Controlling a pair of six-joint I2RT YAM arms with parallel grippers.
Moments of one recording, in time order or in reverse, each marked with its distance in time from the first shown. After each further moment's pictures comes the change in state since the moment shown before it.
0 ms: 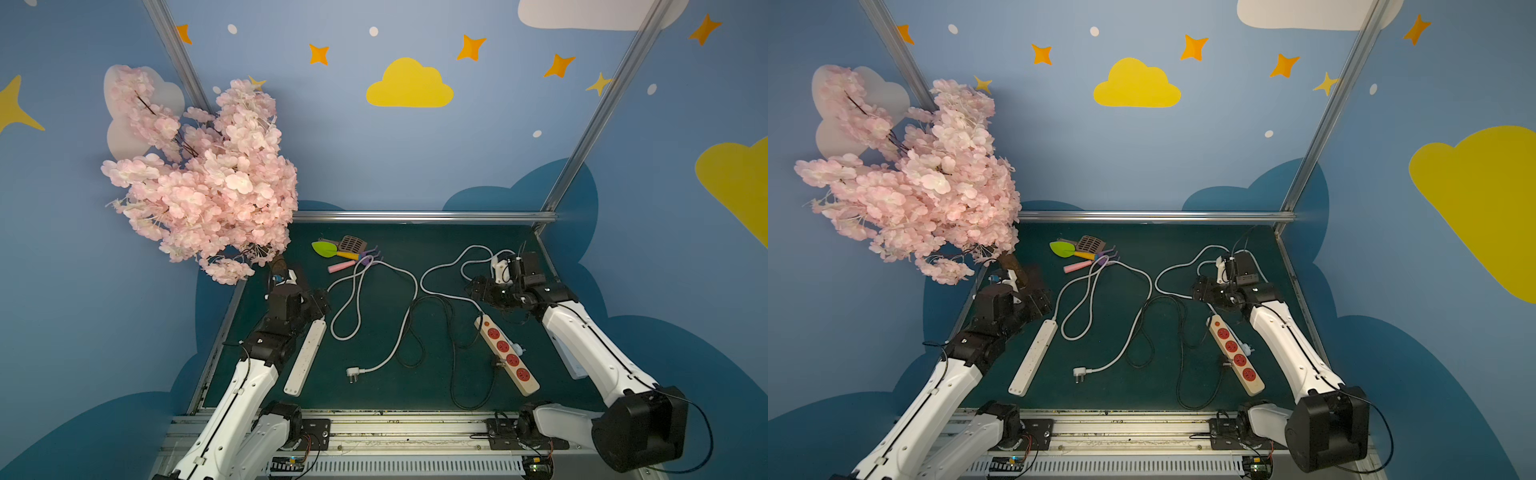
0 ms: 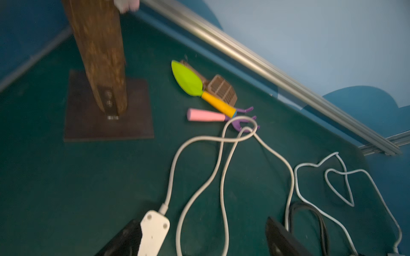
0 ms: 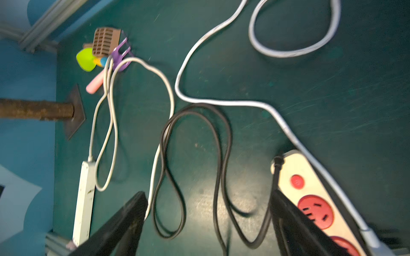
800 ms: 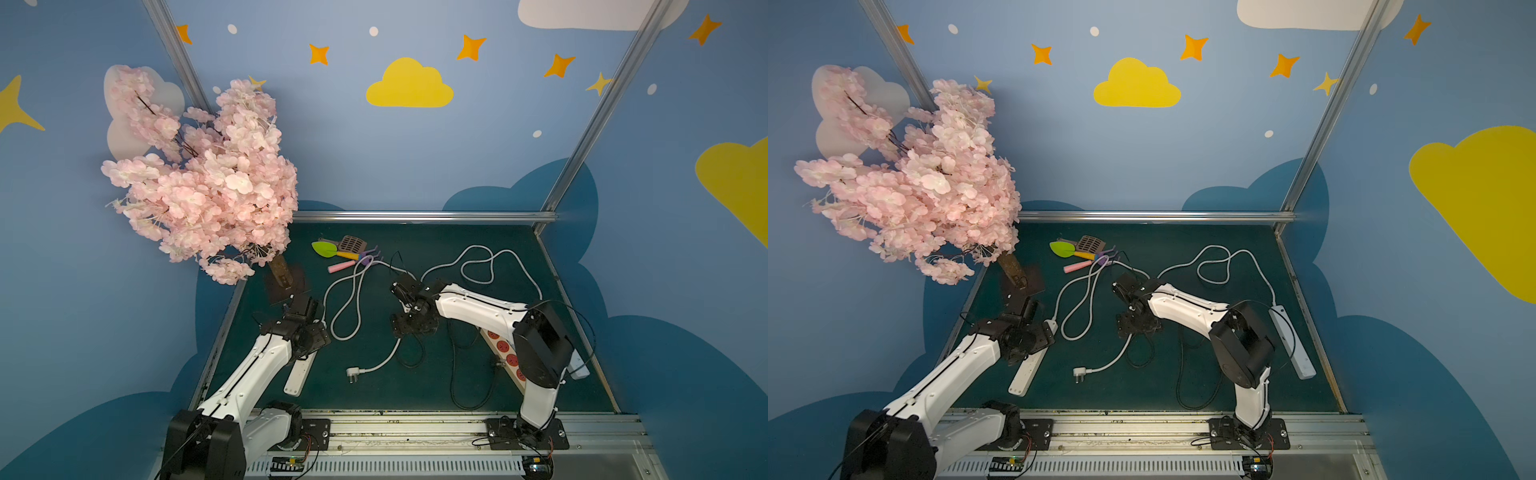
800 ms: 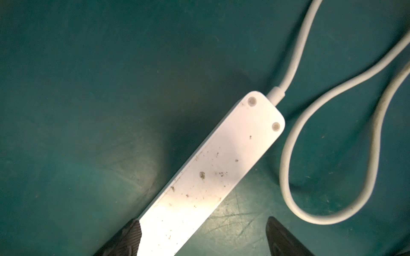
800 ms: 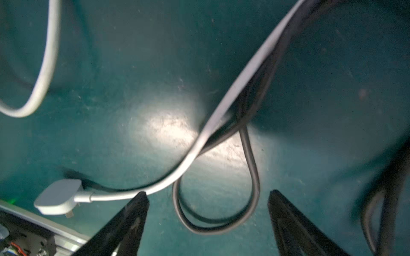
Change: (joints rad) left arm 0.015 0.241 -0.050 -0.322 -0.043 -0.117; right arm 0.599 0.674 0.406 -0.166 0.182 0.116
